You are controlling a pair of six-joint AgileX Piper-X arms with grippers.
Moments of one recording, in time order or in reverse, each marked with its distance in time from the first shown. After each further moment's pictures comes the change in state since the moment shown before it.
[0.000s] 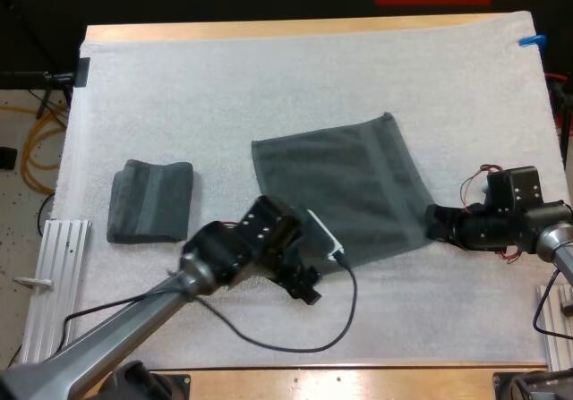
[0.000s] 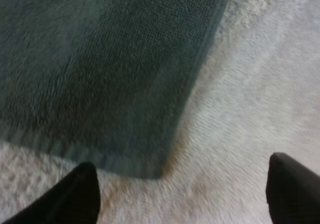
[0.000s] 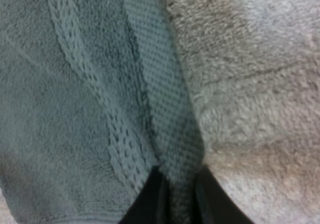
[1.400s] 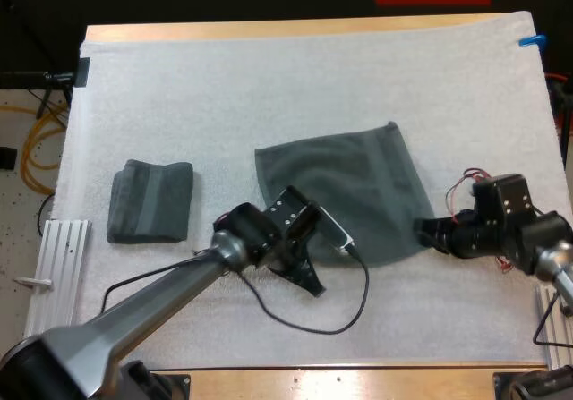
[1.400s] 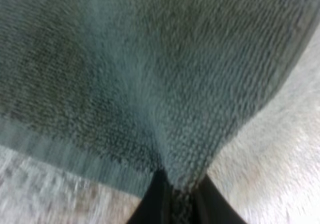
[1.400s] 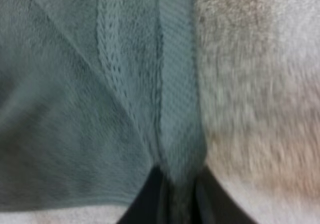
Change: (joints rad) left arm -0.013 0.156 -0.089 0.113 -0.097 -0.009; right arm 0.152 -0.172 0.001 0.089 0.140 0.017
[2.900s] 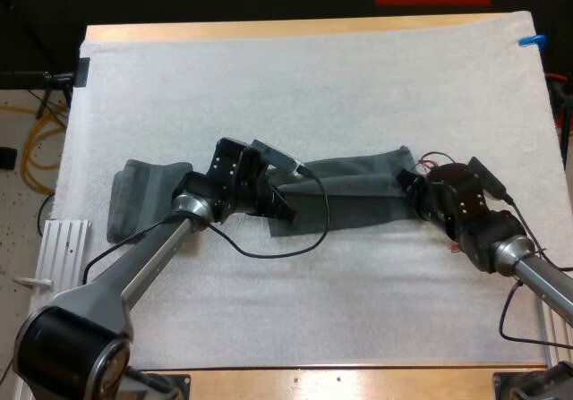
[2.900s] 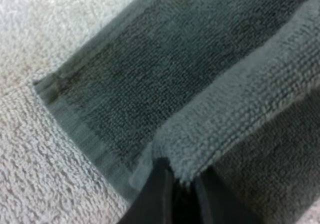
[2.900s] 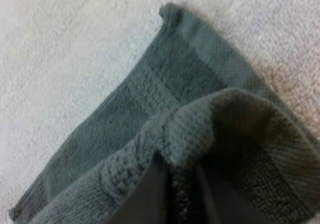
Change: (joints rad) left arm 0.373 0.147 0.025 -0.433 0.155 0.006; right arm 0.166 0.200 0.003 -0.529 0.438 0.542
